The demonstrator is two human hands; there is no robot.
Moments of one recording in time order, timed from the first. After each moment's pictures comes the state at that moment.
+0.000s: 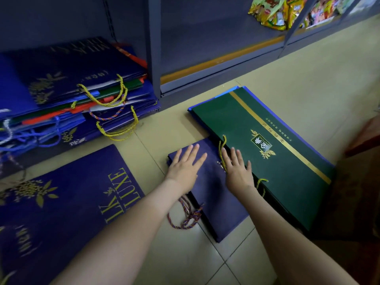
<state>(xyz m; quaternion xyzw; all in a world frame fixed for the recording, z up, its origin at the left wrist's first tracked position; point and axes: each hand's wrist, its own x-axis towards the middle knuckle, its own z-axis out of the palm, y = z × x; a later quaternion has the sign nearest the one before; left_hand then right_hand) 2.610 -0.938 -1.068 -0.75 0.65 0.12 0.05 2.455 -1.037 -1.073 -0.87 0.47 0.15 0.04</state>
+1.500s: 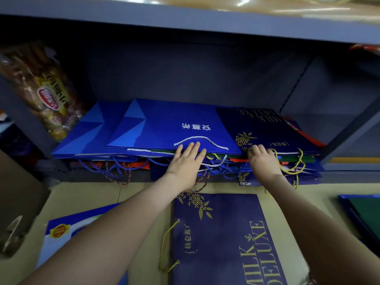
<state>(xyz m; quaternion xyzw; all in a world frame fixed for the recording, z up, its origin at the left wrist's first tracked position) 2.912 -0.646 -0.976 -0.92 0.39 0.01 0.03 2.840 -0.878 -0.982 -0.96 0.10 -0.02 -0.24</state>
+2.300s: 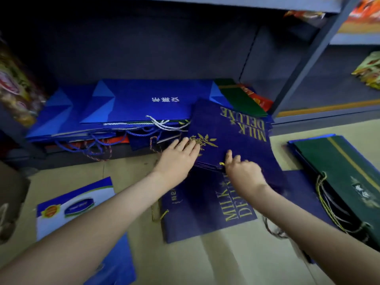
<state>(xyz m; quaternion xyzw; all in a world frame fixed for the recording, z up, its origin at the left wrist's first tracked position) 2.797 -0.613 -0.953 -0.82 0.56 -0.10 0.04 2.671 -0.758 -0.946 -0.95 0.14 0.09 -0.25</state>
